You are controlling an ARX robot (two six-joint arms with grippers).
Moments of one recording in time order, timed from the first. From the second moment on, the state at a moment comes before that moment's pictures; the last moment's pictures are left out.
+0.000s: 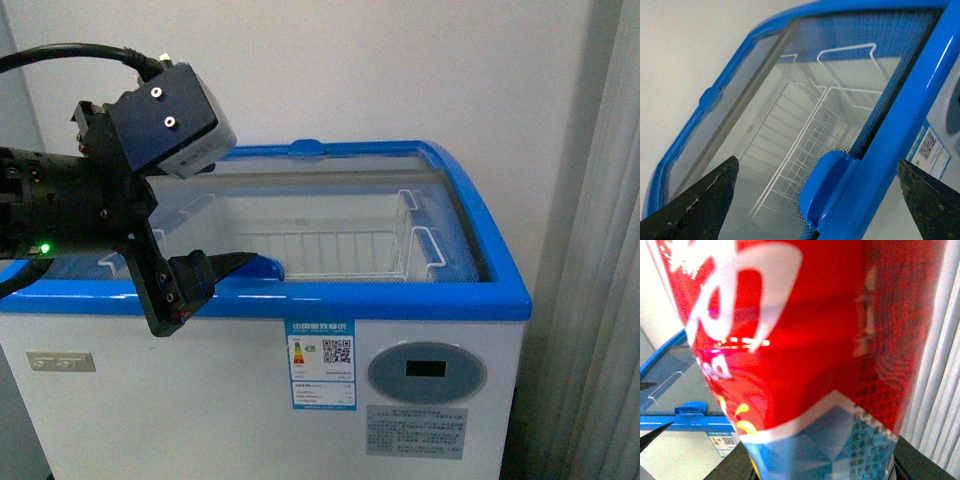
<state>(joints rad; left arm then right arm) -0.20 1.73 1.02 0.45 0.50 1.02 0.17 0.50 0.78 -0.24 0.20 0.13</state>
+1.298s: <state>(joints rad) -0.19 2.61 2.50 -0.12 0.18 1.12 0.17 0.50 0.78 -0.24 0.20 0.13</state>
